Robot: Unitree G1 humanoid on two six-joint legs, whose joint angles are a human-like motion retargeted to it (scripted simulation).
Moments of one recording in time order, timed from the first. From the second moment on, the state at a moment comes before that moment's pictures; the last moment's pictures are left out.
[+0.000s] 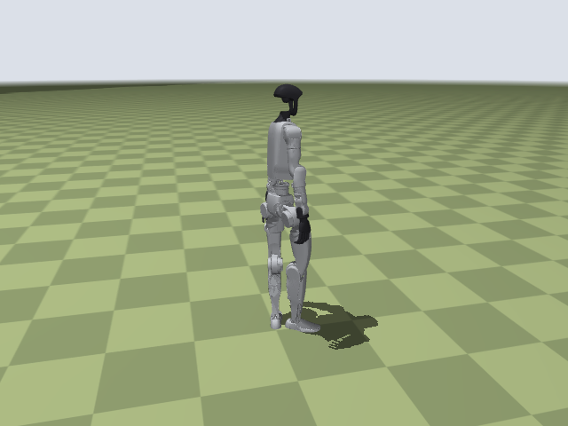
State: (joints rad) left arm -0.04 0.20 0.19 1.61 0.20 0.00 -0.14; right arm -0.13 -0.15 -0.07 1.50 -0.67 0.02 0.04; waist -0.24 0.02 0.05; left_leg 0.06 0.09 1.06 0.08 -0.24 -0.08; right_leg -0.08 -0.08 -0.91 0.07 -0.20 -0.01
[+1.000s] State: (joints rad) left arm -0.01 0.10 0.14 1.51 0.17 -0.02 -0.15; right arm -0.04 -0.14 -0.15 1.59 -0.54 0.09 0.05; waist -0.06 0.02 -0.03; left_leg -0.07 -0.02 0.42 0.16 -0.21 0.08; right_leg -0.06 -0.06 -0.43 0.14 -0.07 -0.08
